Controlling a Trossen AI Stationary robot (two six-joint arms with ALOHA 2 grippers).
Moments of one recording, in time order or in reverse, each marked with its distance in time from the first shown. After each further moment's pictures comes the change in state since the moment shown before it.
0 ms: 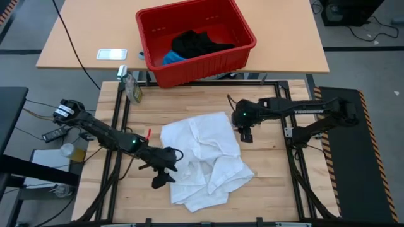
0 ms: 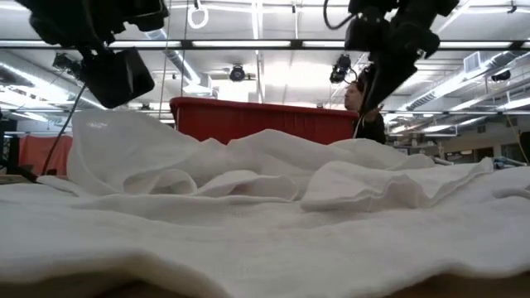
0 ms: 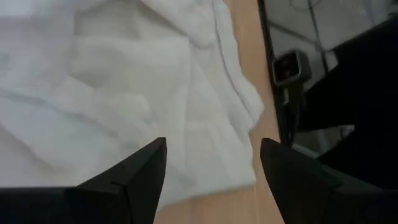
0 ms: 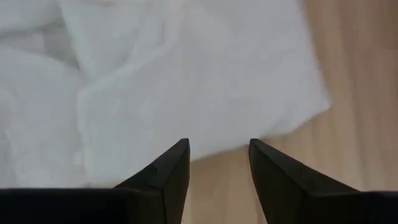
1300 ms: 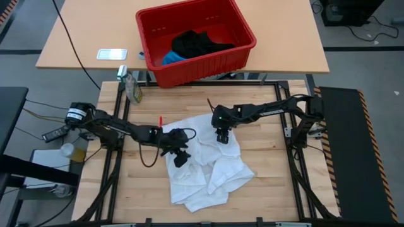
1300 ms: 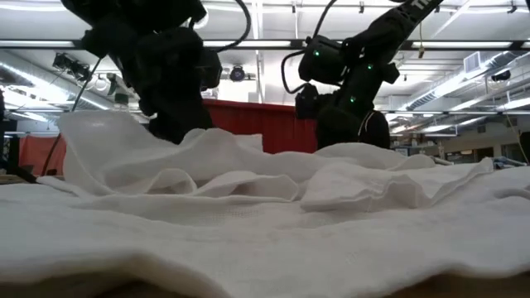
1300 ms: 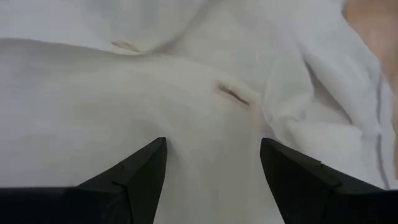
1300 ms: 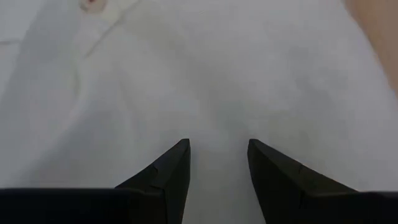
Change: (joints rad) left arm 0.266 0.187 0.009 0.101 -0.164 0.001; right arm -0.048 0.444 0.000 0.426 -0.011 0.146
